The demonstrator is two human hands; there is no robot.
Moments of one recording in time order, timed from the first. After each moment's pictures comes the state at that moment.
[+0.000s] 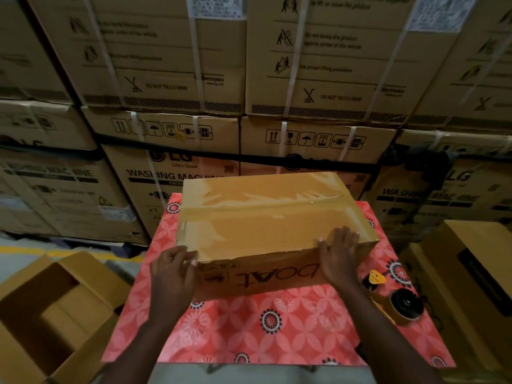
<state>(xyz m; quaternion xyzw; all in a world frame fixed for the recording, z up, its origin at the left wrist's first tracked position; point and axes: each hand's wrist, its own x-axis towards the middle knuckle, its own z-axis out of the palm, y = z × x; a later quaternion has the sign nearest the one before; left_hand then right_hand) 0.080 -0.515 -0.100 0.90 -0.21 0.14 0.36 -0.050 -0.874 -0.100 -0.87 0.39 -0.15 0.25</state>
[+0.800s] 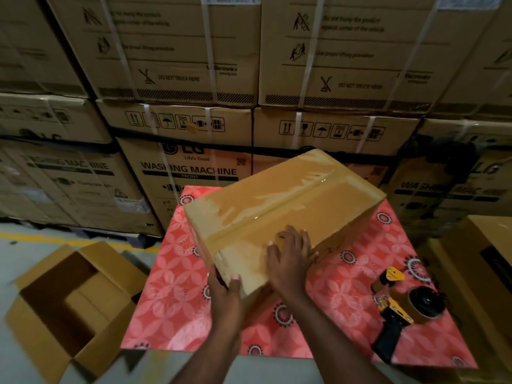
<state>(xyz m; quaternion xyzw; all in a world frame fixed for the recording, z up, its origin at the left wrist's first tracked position) -0.003 -0.584 -0.112 0.66 0.10 -0.11 0.74 -0.001 -0.726 -0.096 -0.87 0.30 -0.24 0.31</state>
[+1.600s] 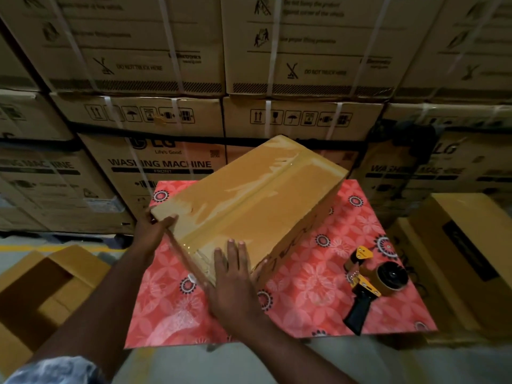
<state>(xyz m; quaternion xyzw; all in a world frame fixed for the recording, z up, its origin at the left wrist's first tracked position) 0.181 -0.537 -0.088 0.76 0.01 -0.12 0.64 -0.044 -0.653 -0.095 -0.98 0.15 -0.05 0.15</state>
